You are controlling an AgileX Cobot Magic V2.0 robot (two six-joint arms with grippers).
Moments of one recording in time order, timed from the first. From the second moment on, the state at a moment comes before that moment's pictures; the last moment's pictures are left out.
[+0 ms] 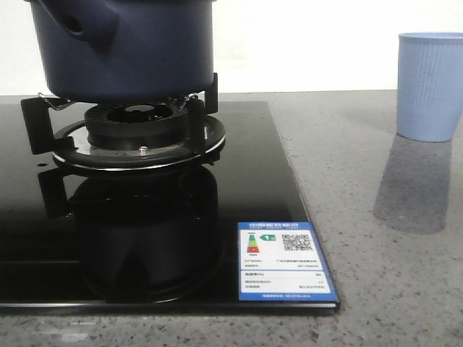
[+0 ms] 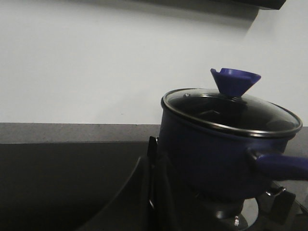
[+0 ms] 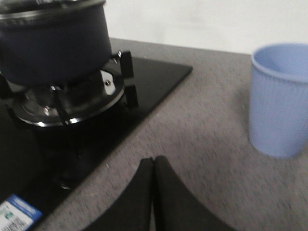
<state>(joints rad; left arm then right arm) -0.31 0.33 -0.27 -0.42 -0.03 0.30 -0.13 0.55 -0.26 -1.62 -0.59 1.54</state>
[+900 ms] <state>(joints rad) -0.31 0.21 -0.18 -0.45 -0.06 0.30 -0.13 0.47 -0.19 -1.58 -0.53 1.56</state>
